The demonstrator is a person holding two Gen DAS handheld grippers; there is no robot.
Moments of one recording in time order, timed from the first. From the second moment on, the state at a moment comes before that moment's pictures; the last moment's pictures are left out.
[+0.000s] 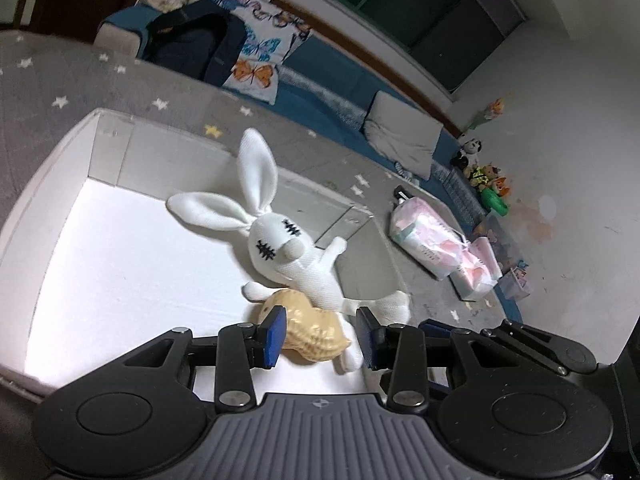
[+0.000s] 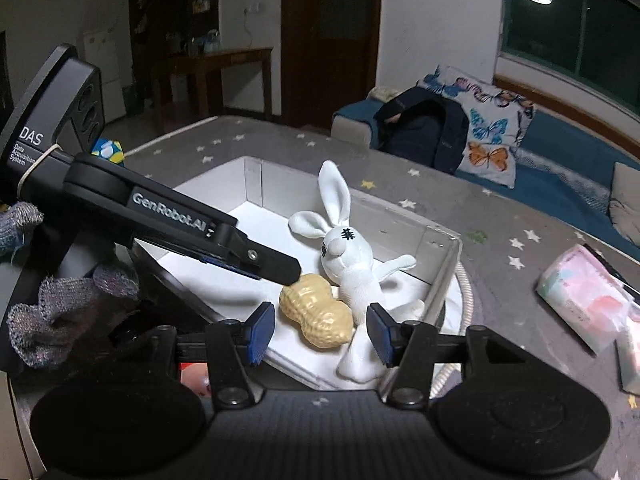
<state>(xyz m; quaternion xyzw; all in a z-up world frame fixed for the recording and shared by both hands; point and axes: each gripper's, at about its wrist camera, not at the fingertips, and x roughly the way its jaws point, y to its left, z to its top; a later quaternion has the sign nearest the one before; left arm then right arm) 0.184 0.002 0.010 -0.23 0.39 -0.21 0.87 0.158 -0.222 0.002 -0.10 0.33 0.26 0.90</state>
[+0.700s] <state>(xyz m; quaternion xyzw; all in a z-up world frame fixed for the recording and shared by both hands) 0.092 -0.037 0.012 -0.17 0.39 -0.27 0.86 0.064 -0.255 -0.013 -0.06 0.32 0.21 0.92</state>
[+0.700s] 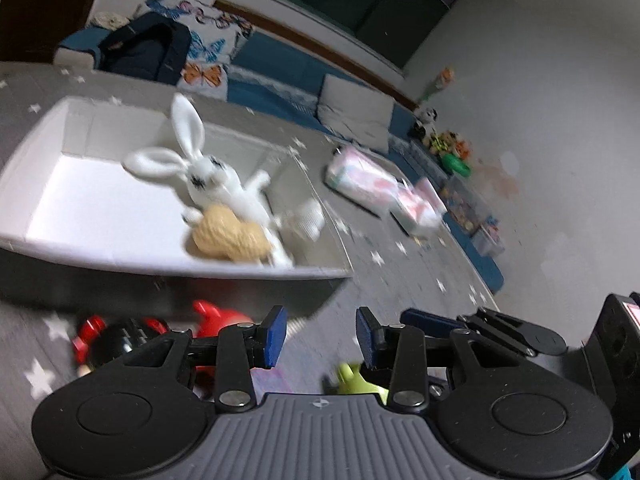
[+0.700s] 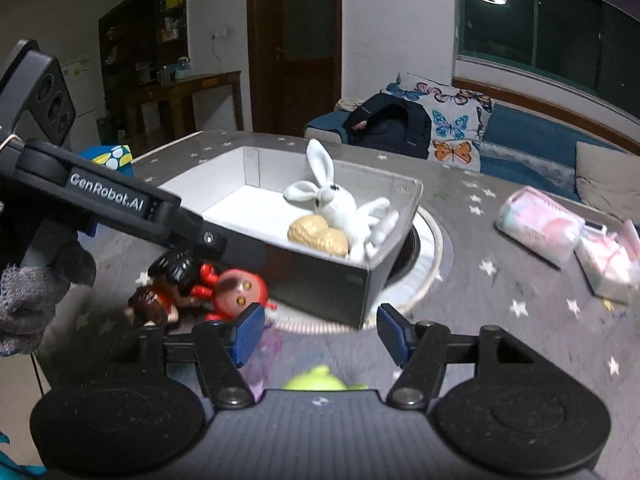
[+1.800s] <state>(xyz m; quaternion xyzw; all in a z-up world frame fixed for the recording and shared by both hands) 0.084 -0.080 -0.029 -0.16 0.46 -0.32 0.81 0.043 -0.269 -0.051 -0.03 0.36 0.20 0.91</state>
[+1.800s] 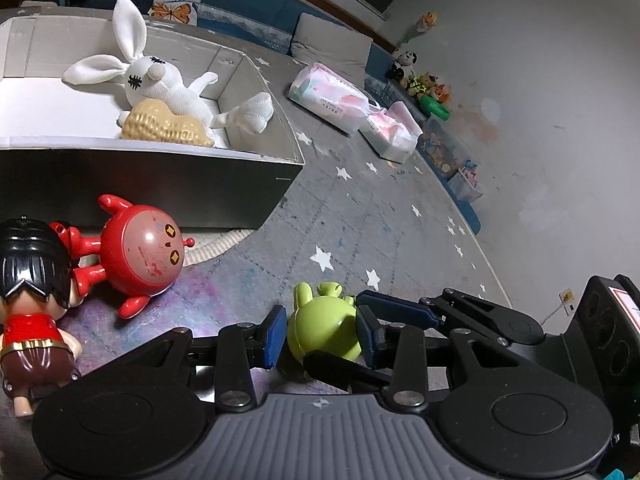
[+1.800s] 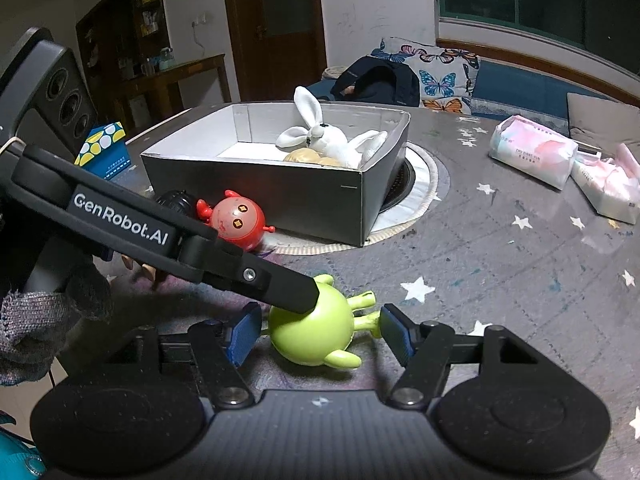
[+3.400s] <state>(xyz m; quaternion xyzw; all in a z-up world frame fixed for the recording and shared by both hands) 0.089 -0.057 0.014 -0.20 0.40 -0.32 0.83 0.057 -0.251 -0.015 -0.05 0.32 0.23 0.92</state>
